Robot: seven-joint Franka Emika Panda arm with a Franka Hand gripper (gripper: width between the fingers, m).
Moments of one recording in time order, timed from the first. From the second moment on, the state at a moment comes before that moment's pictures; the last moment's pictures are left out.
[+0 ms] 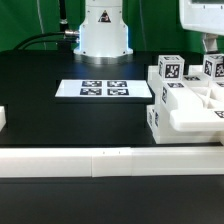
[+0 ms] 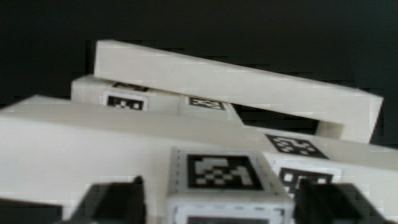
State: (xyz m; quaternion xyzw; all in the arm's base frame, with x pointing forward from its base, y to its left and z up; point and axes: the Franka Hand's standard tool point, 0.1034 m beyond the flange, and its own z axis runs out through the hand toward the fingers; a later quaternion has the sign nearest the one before) arm 0.580 0.128 0.116 -0.78 0.62 -0.01 0.05
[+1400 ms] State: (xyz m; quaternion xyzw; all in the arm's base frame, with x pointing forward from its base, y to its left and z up) arm 0.581 0.129 0.117 -1.00 0.08 -0.03 0.02
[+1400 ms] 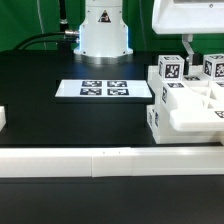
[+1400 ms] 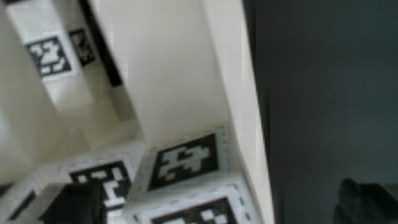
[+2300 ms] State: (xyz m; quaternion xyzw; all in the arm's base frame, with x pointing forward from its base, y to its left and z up) arm 0.580 0.123 0.116 -1.00 -0.07 -0.04 0.01
